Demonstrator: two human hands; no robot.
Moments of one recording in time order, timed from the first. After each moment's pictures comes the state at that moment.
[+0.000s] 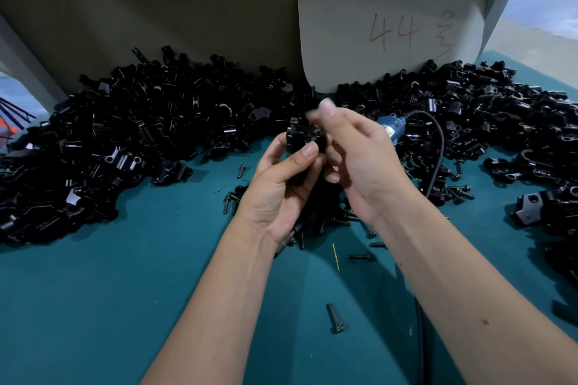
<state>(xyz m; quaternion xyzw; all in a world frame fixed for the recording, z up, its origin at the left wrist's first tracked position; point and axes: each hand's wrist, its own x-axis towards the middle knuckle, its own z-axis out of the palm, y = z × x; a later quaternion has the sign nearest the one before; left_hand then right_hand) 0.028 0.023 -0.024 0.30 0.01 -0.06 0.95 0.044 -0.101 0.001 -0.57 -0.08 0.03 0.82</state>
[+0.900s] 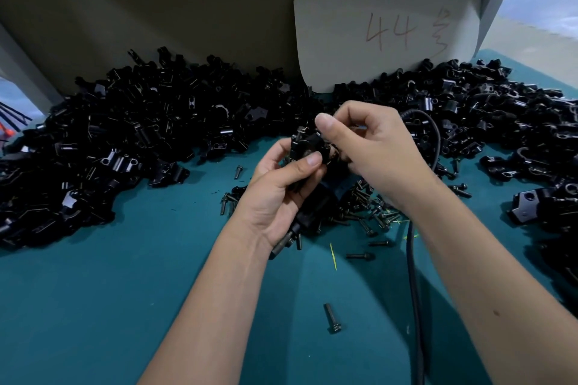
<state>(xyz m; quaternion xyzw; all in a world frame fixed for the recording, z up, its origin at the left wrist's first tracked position) 0.030 0.026 -0.029 0.41 0.00 -0.07 0.91 0.064 -0.136 -0.001 -0.76 -0.21 -0.11 0.61</state>
